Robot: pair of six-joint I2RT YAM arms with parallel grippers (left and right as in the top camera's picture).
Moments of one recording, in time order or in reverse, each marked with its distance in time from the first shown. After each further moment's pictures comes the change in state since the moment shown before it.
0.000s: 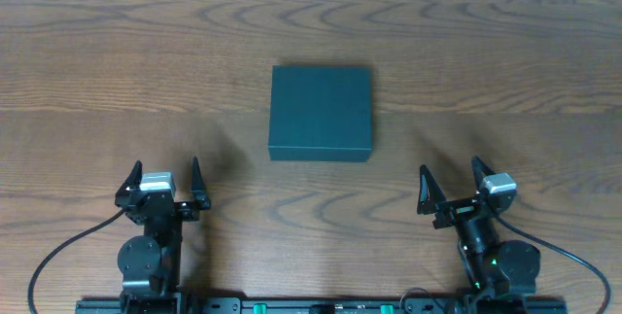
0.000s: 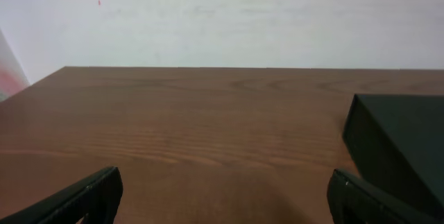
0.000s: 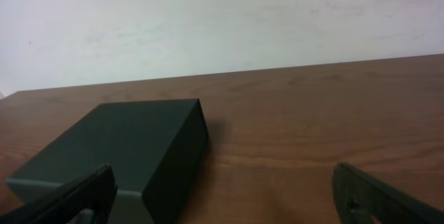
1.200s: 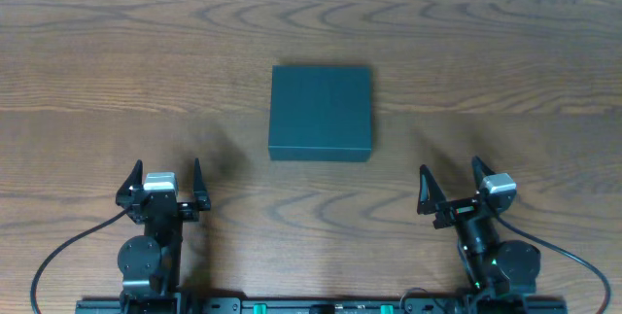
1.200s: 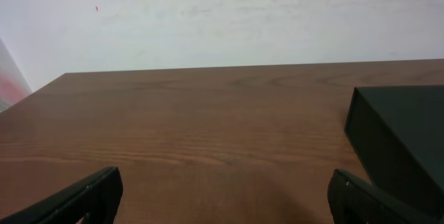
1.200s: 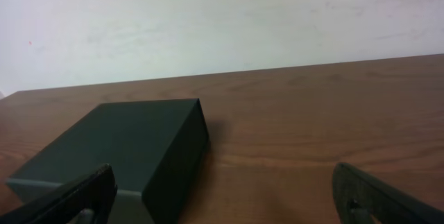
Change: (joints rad) left arm 0.000 0.000 0.002 -0.010 0.008 0.037; right arm 0.000 0.000 0.000 0.000 0.000 0.000
